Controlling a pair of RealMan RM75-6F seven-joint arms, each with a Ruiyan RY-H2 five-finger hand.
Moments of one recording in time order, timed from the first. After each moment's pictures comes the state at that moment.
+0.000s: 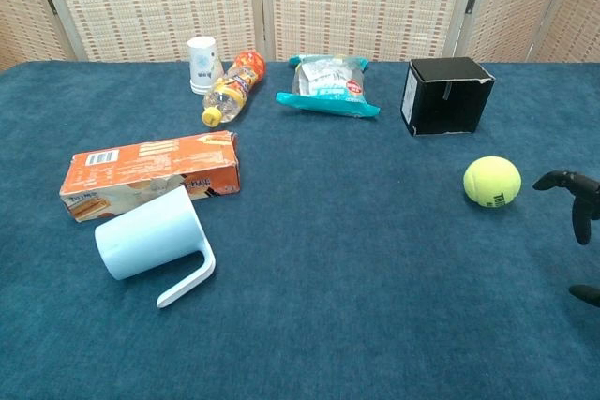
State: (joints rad) left arm -0.09 -1.16 0.06 -1.70 1.62 1.43 0.37; right arm 0.12 -1.71 0.03 -1.36 -1.54 1.45 -0.58
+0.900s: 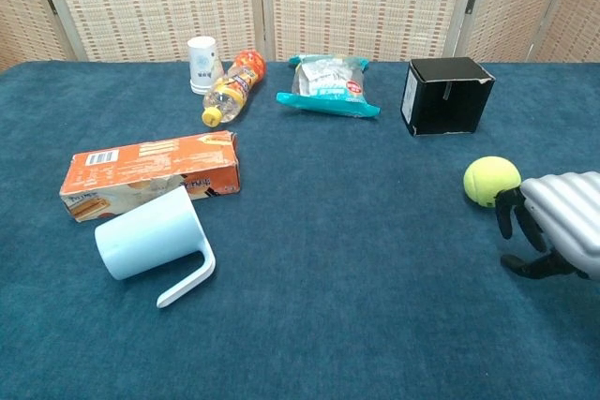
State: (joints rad) left arm -0.09 -1.16 0.06 -1.70 1.61 1.43 0.37; right arm 0.24 -1.91 0.13 -1.08 -1.46 1.34 -0.49
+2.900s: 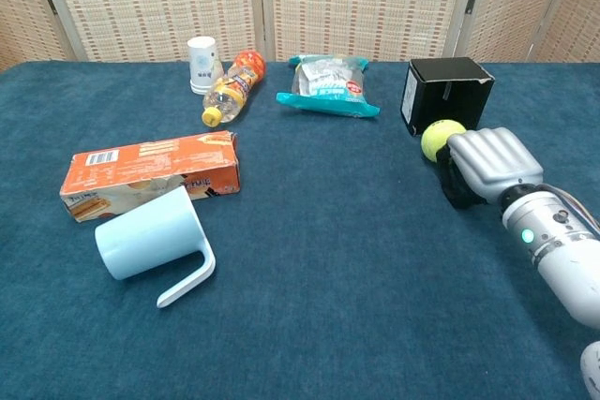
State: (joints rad) left arm -0.10 -1.17 0.04 -1.67 1.55 1.41 0.38; right arm 0.66 -2.23 0.26 -0.32 -1.35 1.09 -0.16
